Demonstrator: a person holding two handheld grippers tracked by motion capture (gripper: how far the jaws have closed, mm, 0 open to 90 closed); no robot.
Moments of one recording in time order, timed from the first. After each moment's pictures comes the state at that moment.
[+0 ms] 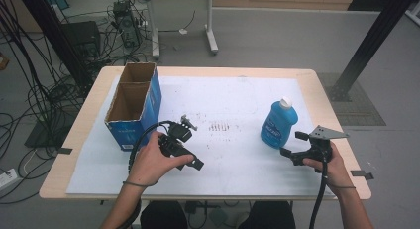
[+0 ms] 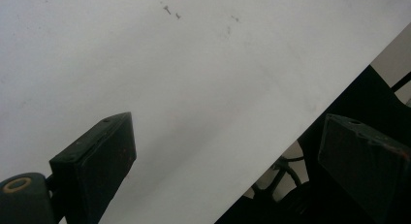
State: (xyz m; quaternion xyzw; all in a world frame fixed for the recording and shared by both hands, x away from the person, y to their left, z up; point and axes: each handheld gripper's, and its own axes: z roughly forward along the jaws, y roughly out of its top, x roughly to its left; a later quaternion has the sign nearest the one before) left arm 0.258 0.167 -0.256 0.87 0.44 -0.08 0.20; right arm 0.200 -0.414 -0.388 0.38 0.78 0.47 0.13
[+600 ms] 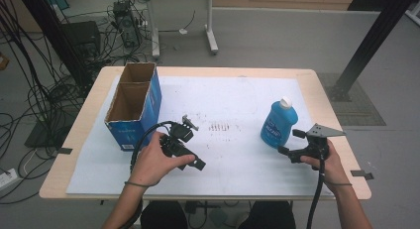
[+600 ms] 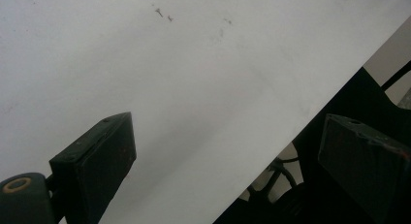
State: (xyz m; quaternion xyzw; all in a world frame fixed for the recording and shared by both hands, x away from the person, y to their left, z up) left arm 0.259 0.165 -0.258 0.87 0.44 -0.09 0.20; right arm 0.208 -0.411 -0.393 0.37 0.78 0.48 0.13
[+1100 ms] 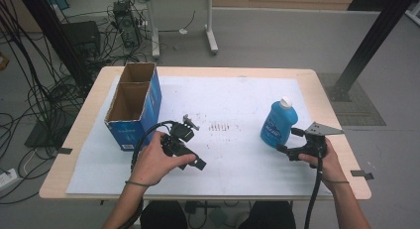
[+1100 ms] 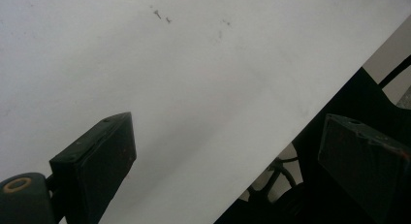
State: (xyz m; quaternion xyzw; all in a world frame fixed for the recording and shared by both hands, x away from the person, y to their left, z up) left arm 0.261 0.164 -0.257 0.87 0.44 -0.09 0.21; right arm 0.213 -0.408 -0.397 0.37 0.78 0.49 0.13
